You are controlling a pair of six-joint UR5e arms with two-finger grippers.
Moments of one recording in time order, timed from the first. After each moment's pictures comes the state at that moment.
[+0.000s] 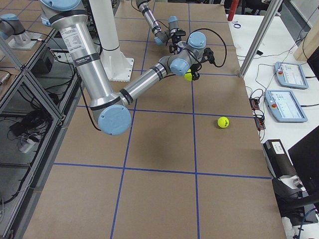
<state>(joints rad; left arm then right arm) -0.59 -2.17 -1.13 -3.23 -1.87 -0.41 1.06 -1.18 1.82 -1.34 2.42 0.62</state>
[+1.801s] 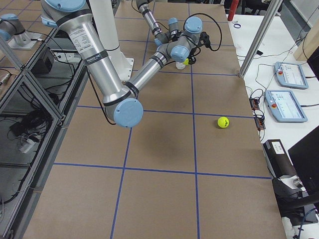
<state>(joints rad) -0.58 -2.20 -1.09 -3.23 -1.84 -0.41 0.98 -1.06 1.85 -1.34 2.42 0.73</state>
